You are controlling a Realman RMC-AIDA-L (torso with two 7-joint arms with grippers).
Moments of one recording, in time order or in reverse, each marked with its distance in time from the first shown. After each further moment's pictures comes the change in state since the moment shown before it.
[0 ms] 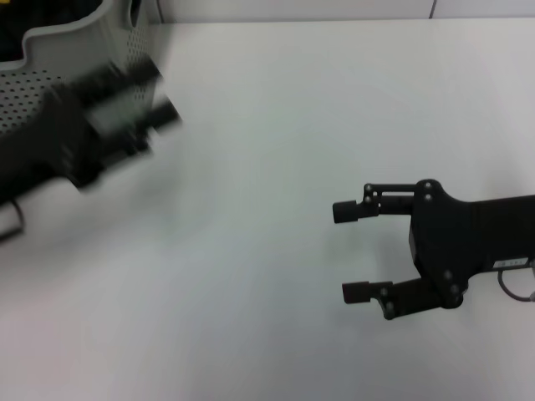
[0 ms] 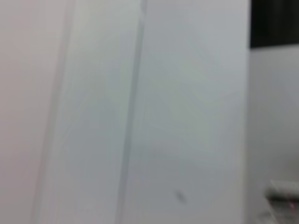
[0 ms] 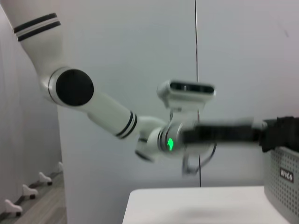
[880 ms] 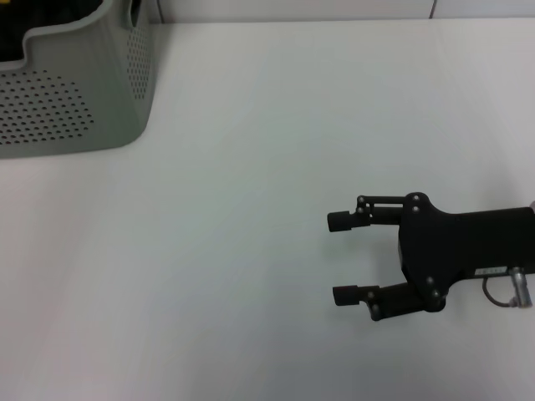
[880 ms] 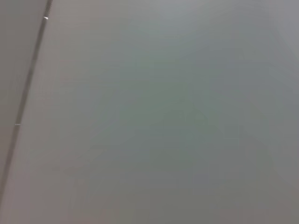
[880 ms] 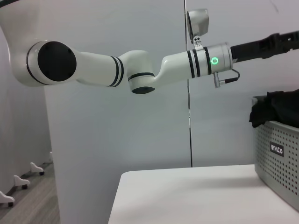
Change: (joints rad) left arm 0.028 -0.044 -0.162 0.530 -0.131 -0.991 -0.350; right arm 0.038 0.004 -0.007 0.139 -0.022 -0.056 -0.090
